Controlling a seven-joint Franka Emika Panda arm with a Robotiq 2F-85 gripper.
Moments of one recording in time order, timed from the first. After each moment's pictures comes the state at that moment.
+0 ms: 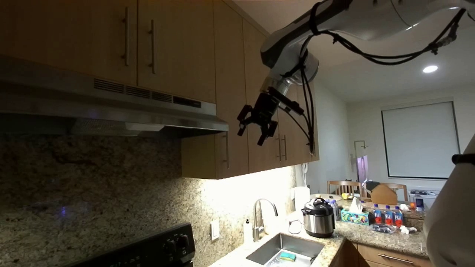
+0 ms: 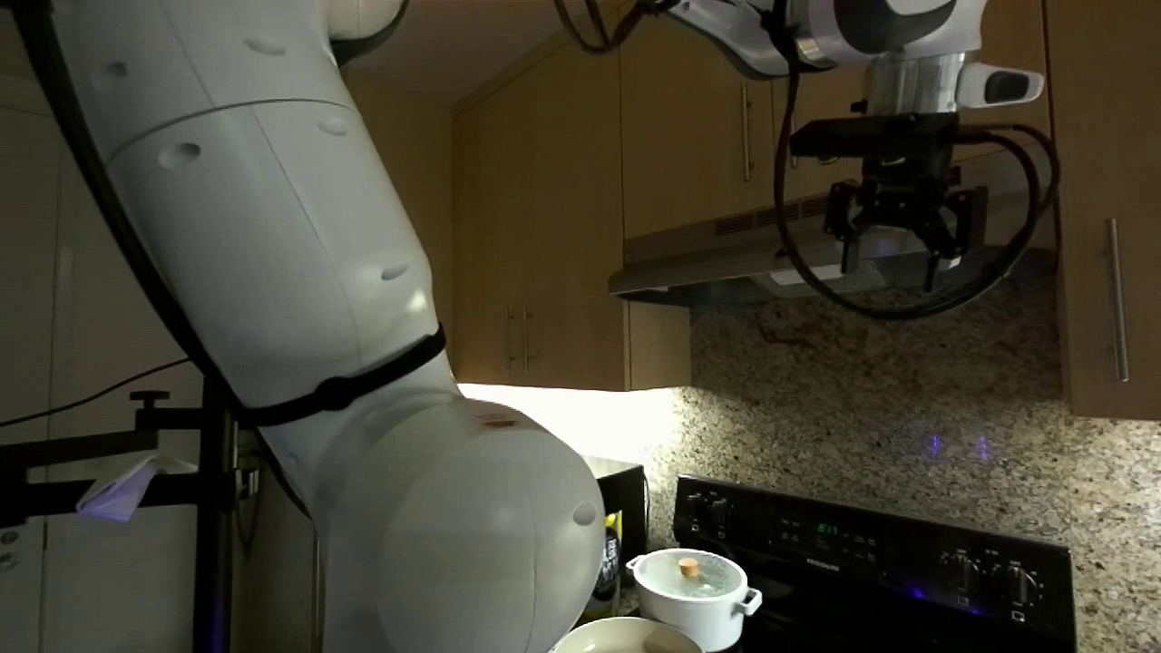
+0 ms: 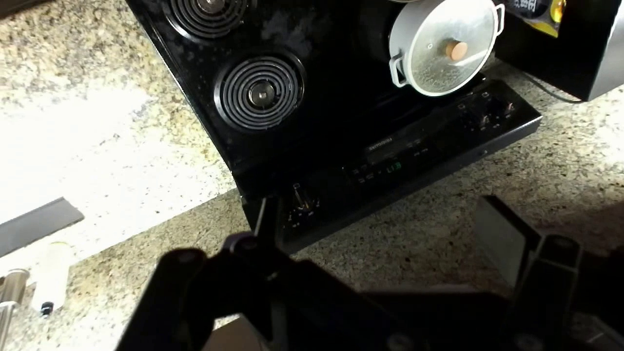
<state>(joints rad) -0.03 -0.46 -0.21 -2.10 0.32 1.95 -0.13</state>
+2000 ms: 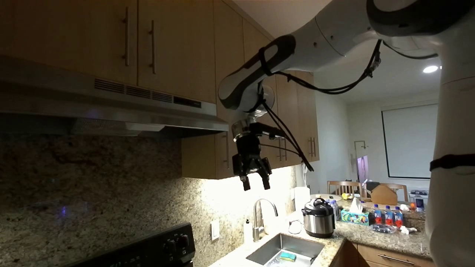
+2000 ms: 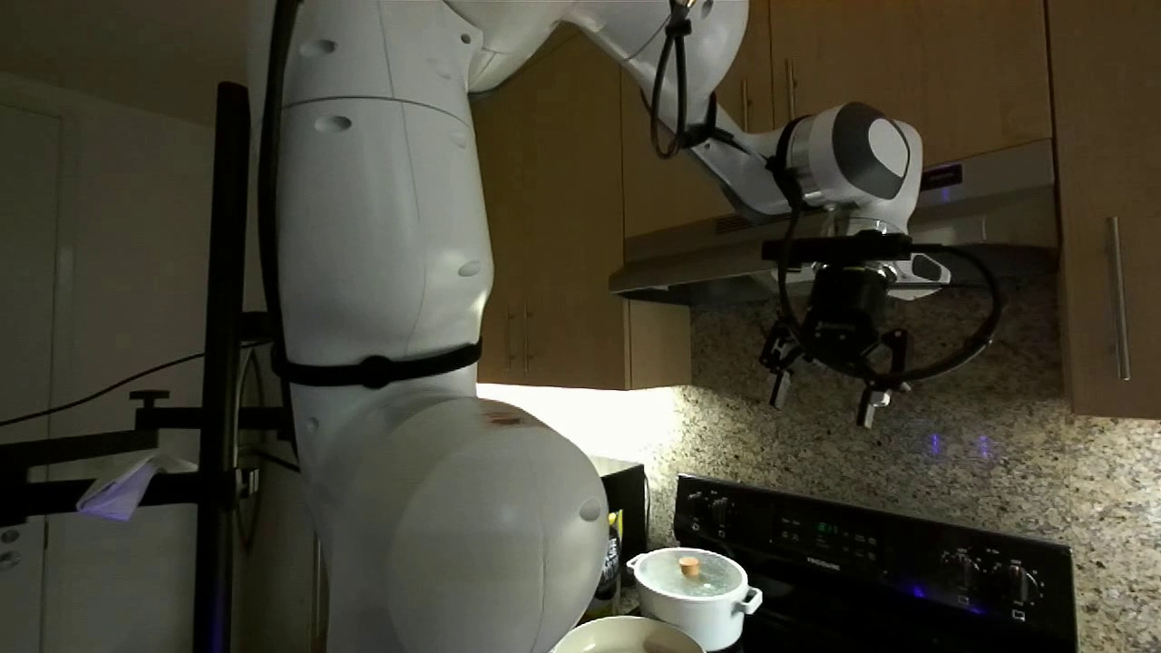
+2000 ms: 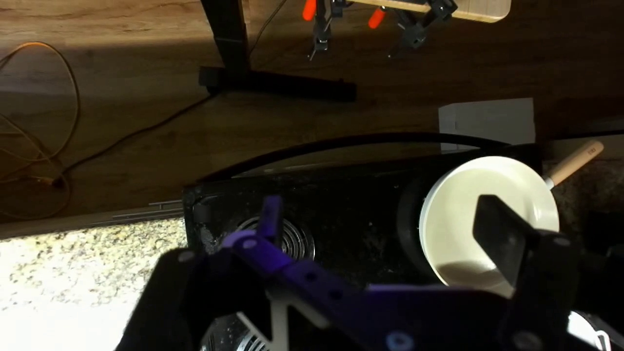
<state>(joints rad) -0.01 -0.15 -0.06 -2.03 0.07 1.53 -0.14</state>
